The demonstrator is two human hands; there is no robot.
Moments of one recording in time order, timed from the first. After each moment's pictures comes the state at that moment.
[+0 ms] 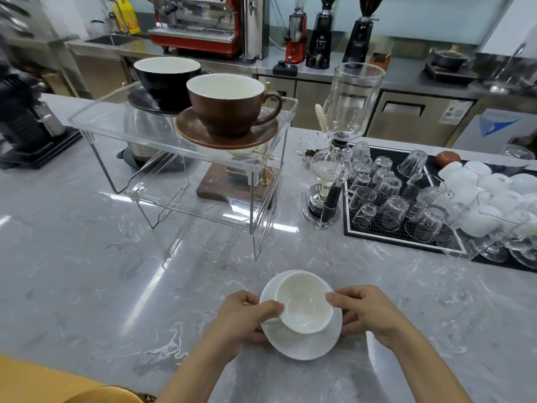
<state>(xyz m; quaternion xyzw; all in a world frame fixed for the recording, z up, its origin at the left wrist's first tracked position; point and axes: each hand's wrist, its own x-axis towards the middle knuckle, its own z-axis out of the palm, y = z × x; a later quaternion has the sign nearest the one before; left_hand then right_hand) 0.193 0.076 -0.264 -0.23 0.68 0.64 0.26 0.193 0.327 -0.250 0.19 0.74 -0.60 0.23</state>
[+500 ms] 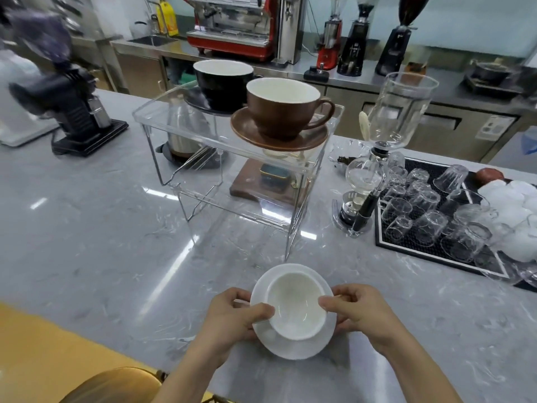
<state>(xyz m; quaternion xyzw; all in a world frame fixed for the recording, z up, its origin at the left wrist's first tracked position) 0.211 0.015 -0.255 -0.26 0.66 0.68 0.18 0.185 0.262 -0.237 0.15 0.75 -0.61 0.22</state>
